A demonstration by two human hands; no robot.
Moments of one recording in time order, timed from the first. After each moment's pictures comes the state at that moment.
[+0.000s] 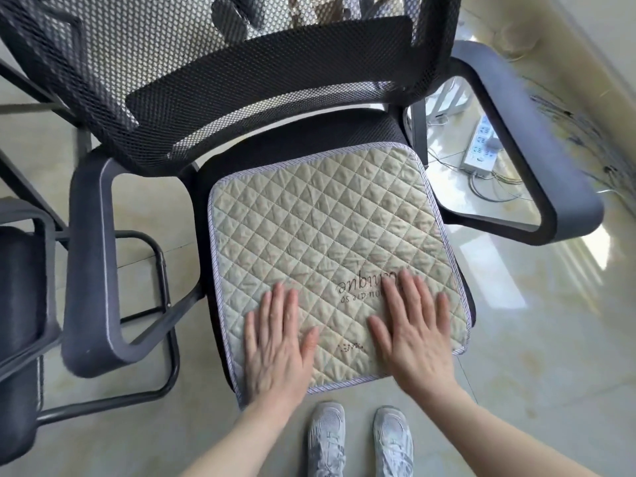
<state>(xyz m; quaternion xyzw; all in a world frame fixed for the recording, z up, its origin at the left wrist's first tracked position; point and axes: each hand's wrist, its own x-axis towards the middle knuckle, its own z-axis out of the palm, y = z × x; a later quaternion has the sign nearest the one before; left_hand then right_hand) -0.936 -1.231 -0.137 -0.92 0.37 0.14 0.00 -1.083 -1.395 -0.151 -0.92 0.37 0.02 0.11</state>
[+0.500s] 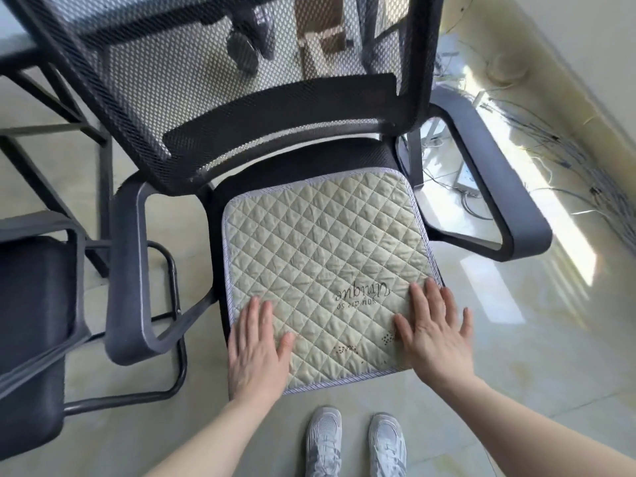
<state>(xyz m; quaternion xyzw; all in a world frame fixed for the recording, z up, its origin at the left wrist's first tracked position) -0.917 -1.216 -0.099 -0.94 0.28 0.21 -0.01 -1.099 -1.434 -0.105 -0.85 0.47 0.15 0.18</state>
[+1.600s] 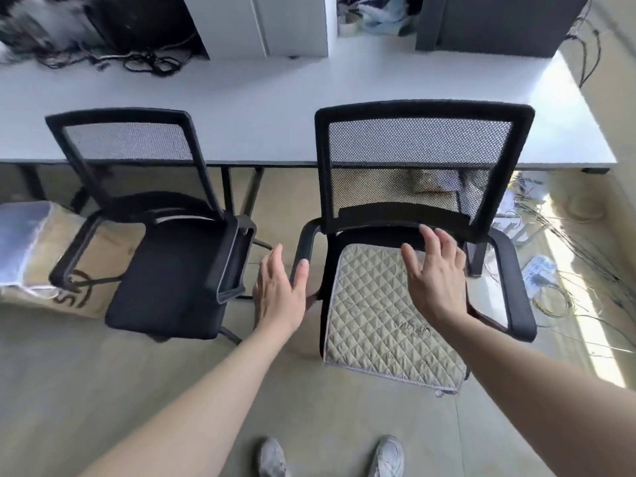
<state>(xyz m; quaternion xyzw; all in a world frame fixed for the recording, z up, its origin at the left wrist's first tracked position) -0.881 -1.163 0.246 -0.94 0.06 0.07 -0.33 -0.959 -1.394 0.234 -0.89 0.33 -0.08 0.29</state>
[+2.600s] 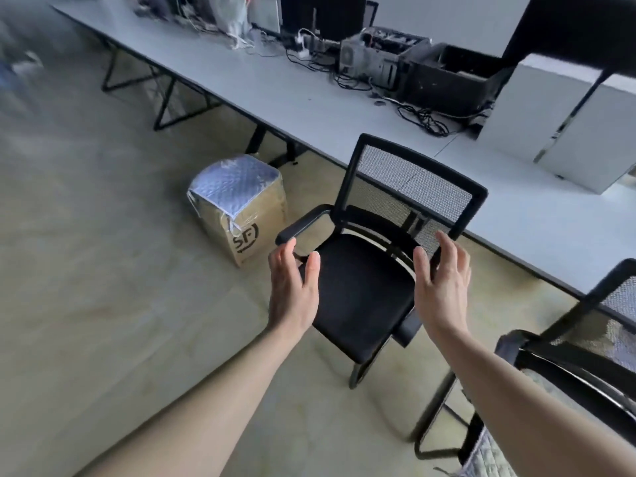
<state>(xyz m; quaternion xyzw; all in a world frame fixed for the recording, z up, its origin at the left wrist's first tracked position) -0.827 -0.712 0.368 -0.83 -0.15 -0.17 -0.50 -0.788 -0.925 0.374 -0.89 0.05 -0.15 0.43</state>
